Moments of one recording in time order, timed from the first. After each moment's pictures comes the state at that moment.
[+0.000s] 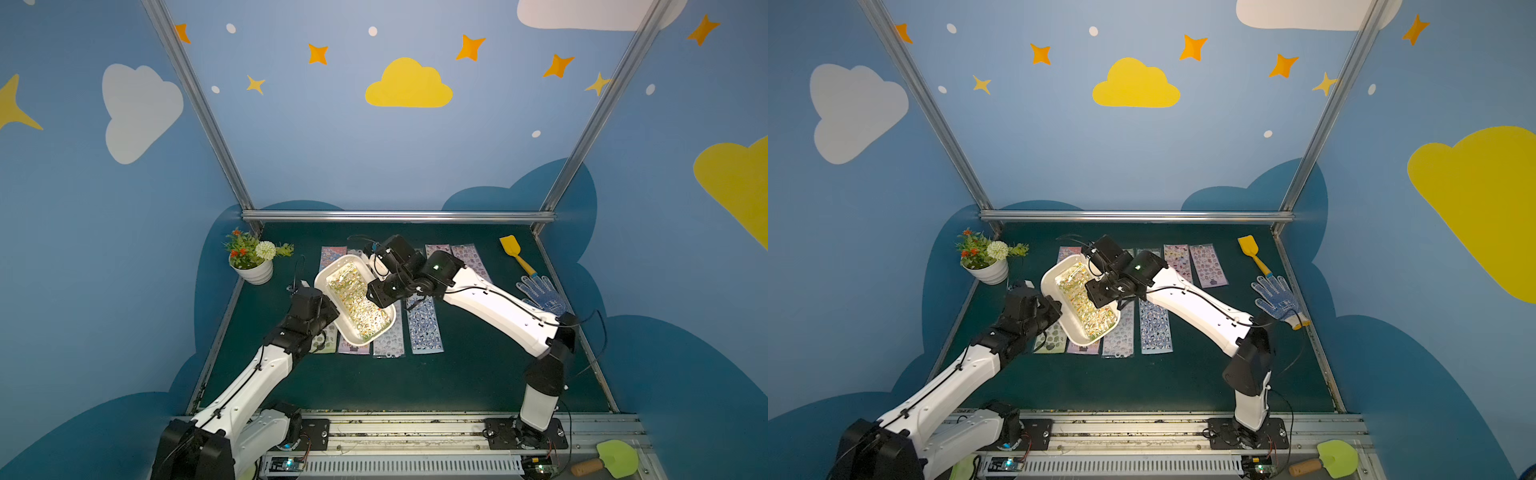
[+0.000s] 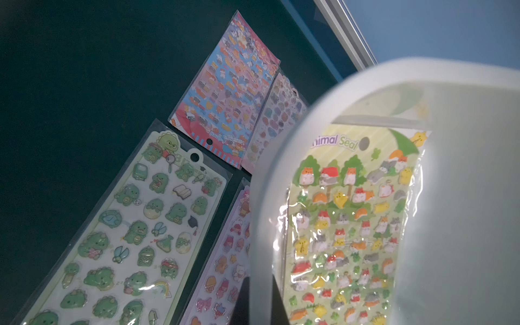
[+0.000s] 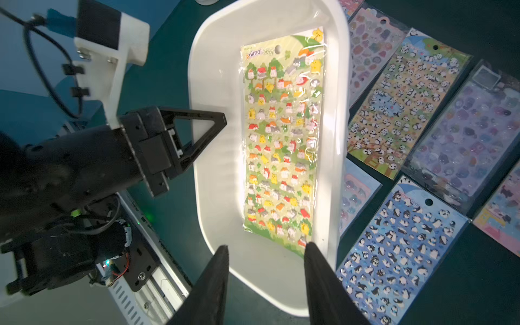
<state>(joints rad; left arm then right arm) -0.29 1.02 0.56 -0.20 -0.06 -0.92 1.01 1.88 1.93 -0.97 -0.04 0.29</state>
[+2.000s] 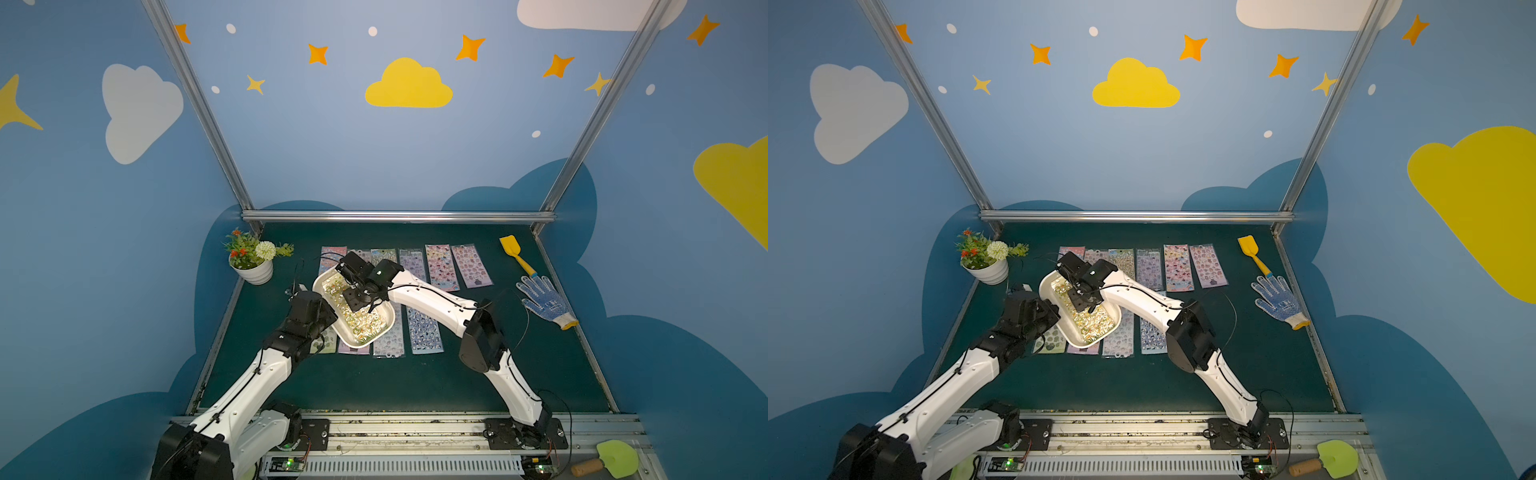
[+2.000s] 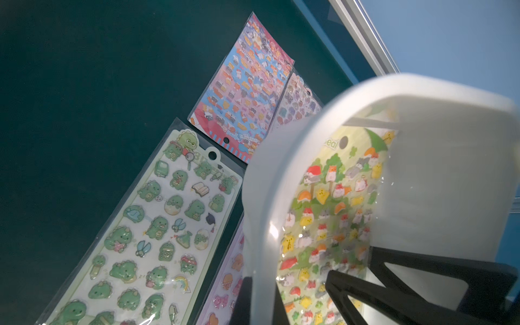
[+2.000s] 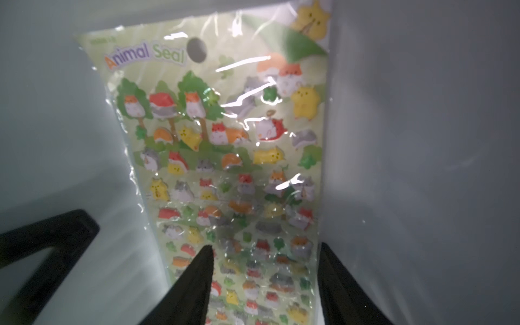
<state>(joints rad) -0.29 1.00 0.54 -0.23 -0.08 -0.91 1.03 2.30 2.22 -0.99 0.13 0.34</state>
